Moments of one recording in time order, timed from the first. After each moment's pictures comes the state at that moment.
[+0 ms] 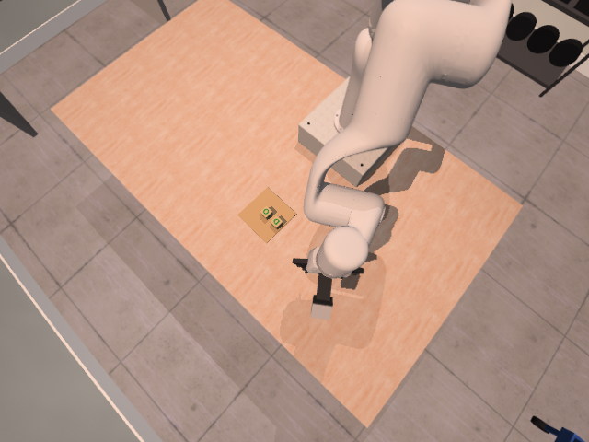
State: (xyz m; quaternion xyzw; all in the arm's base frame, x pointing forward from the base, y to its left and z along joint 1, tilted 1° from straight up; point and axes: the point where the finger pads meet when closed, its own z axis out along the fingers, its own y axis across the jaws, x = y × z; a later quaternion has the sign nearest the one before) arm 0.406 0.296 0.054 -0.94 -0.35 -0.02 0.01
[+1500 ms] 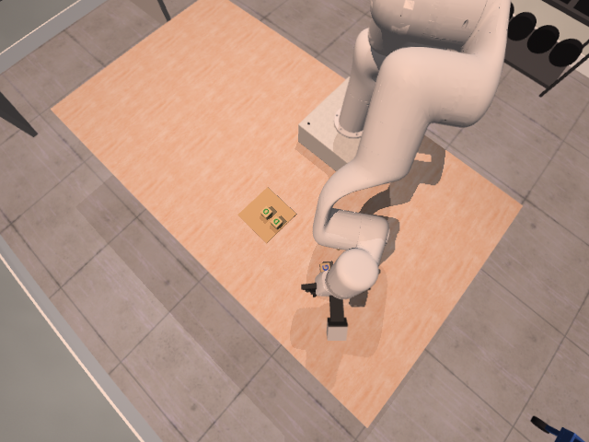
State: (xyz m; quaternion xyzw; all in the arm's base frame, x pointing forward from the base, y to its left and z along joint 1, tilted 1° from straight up) arm 0.425 0.350 0.023 -0.91 -0.41 -0.06 0.02
